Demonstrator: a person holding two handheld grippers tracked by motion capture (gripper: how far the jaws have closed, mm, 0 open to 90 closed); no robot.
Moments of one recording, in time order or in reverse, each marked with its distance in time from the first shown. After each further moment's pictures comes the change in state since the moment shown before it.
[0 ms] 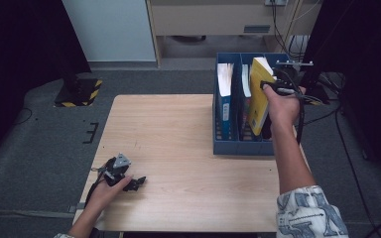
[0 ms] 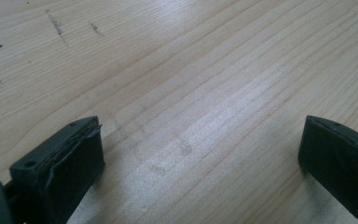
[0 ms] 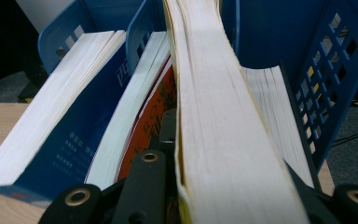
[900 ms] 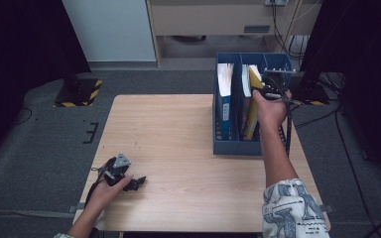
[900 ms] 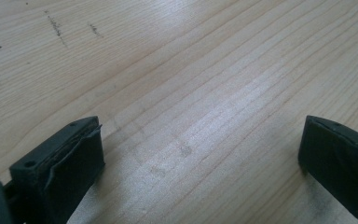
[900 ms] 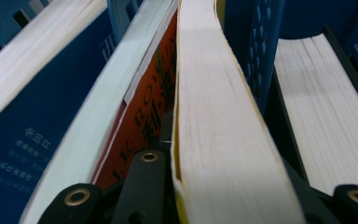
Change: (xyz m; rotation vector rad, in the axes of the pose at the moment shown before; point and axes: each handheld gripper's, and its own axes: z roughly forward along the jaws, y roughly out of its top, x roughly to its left) left arm 0.000 0.000 0.001 -0.002 -0.002 0.001; right arm 0.006 -0.023 0.048 0.021 -0.004 0.009
